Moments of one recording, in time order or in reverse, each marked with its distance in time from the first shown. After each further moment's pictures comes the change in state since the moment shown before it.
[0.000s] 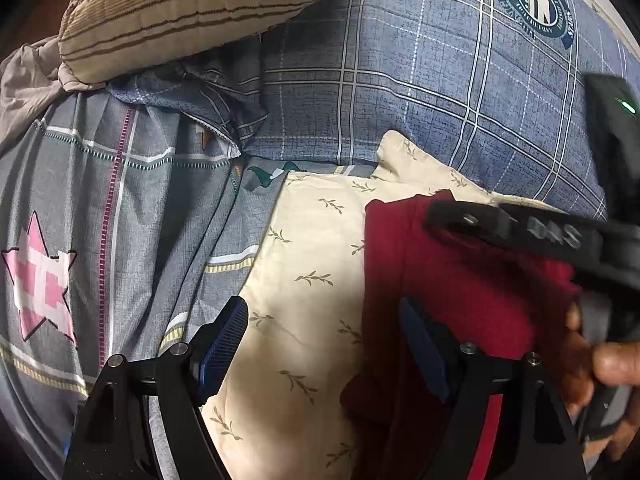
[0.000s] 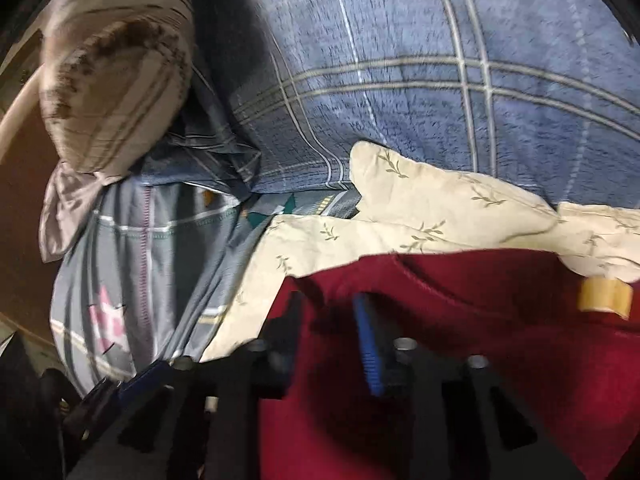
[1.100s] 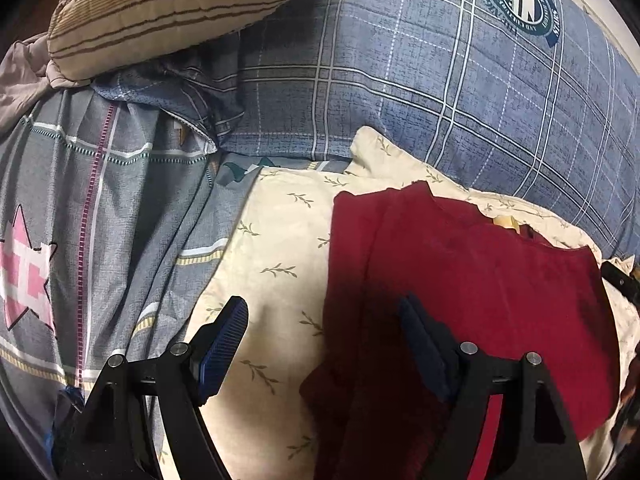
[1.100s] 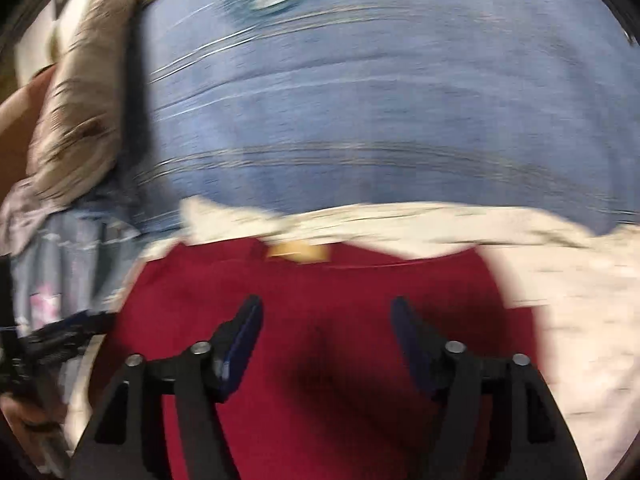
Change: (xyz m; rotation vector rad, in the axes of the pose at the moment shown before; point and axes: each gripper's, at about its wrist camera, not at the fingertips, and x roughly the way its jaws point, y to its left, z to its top) left arm -0.002 -0.013 -0.004 0.002 0.007 -0.046; right arm -0.174 -0.125 -0.081 0.111 -0.260 -0.503
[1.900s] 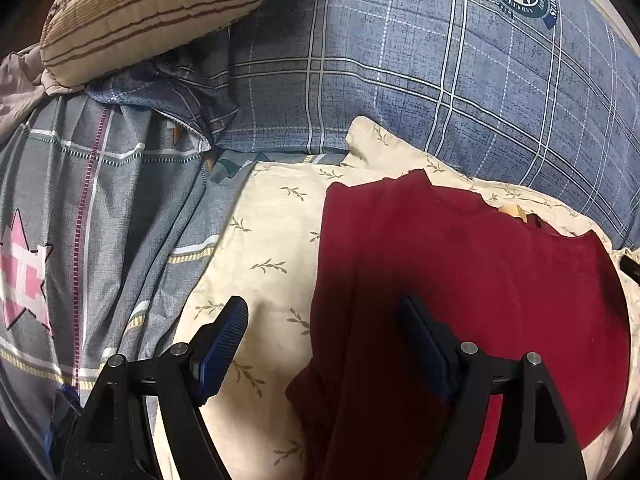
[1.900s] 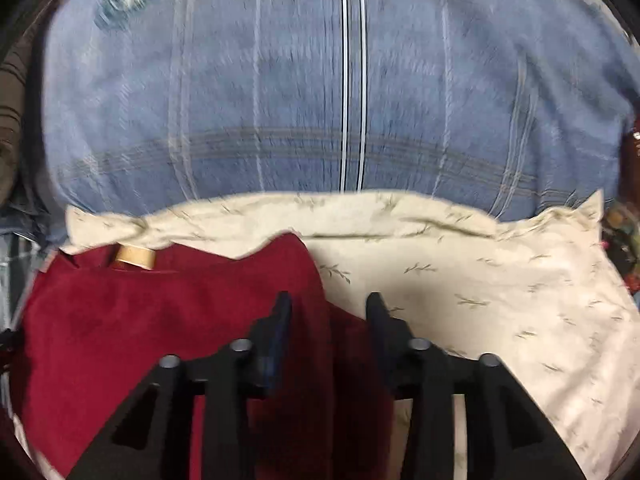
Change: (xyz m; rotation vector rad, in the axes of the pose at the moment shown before) left arm 0.009 -0.012 -0.002 0.029 0.006 0.034; right arm 0.001 -0.043 0.007 -0.001 0.022 -0.105
